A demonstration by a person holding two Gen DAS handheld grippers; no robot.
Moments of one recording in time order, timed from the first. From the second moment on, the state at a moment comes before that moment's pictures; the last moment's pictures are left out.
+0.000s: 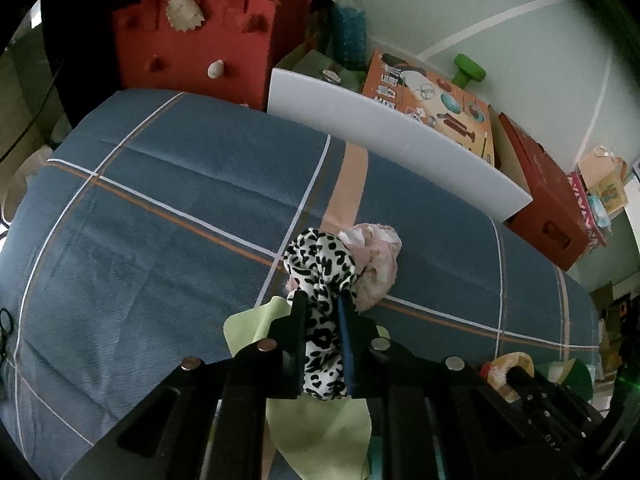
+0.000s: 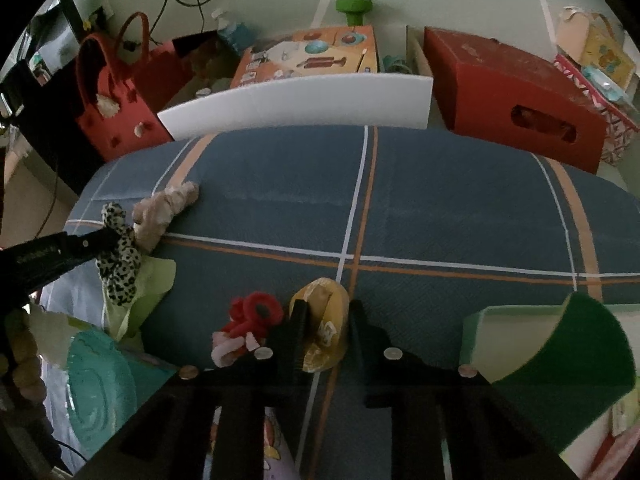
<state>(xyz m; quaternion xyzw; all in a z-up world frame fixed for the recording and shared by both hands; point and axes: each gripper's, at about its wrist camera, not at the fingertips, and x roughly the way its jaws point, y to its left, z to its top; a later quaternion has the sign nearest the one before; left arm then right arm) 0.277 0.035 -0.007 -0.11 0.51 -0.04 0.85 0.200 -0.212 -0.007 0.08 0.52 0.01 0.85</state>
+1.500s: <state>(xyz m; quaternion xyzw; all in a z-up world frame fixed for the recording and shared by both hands) 0.119 -0.012 0.072 -0.03 0.46 -0.12 0.88 0.045 -0.227 0.084 0.12 0.44 -0.06 0.89</state>
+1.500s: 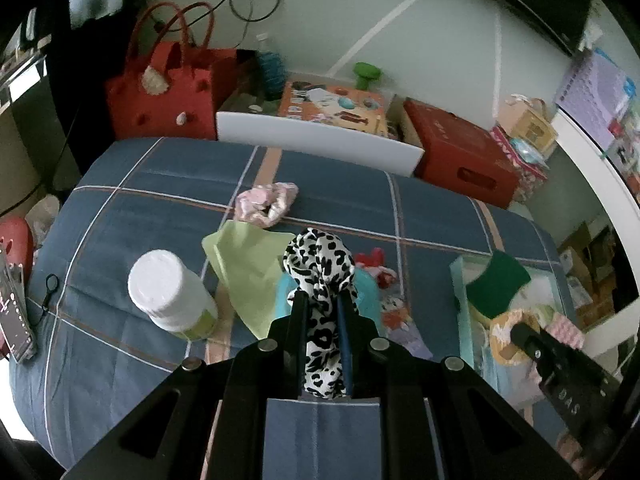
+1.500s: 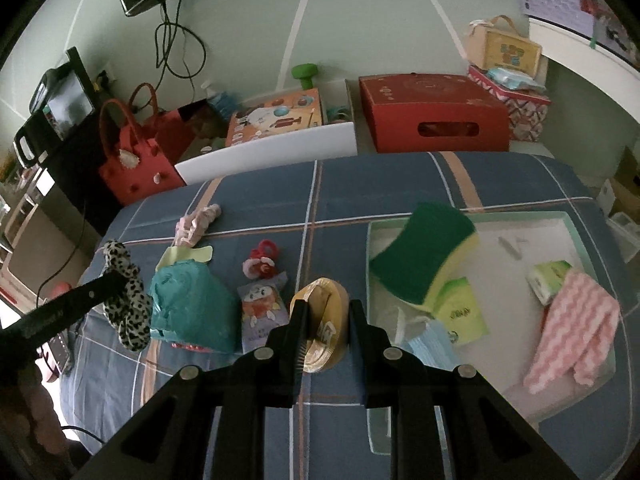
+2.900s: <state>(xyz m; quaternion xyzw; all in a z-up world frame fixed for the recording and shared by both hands) 0.077 -0.250 0.000 0.10 0.50 -0.36 0.78 0.003 -0.383 0.048 0.23 0.45 -0.21 0.84</state>
